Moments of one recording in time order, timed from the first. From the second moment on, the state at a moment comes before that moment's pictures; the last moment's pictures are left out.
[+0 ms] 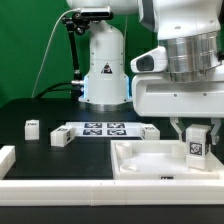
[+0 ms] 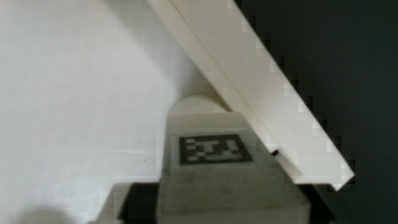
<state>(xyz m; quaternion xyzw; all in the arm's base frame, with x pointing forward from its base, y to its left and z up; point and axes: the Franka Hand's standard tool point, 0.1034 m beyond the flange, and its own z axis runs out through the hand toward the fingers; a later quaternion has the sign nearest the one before) 0.610 0.115 0.072 -0.91 0.41 0.03 0.09</state>
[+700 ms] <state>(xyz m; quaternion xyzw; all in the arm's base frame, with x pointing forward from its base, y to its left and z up) 0.610 0.125 0.074 -0.81 0.58 0.06 0.10</state>
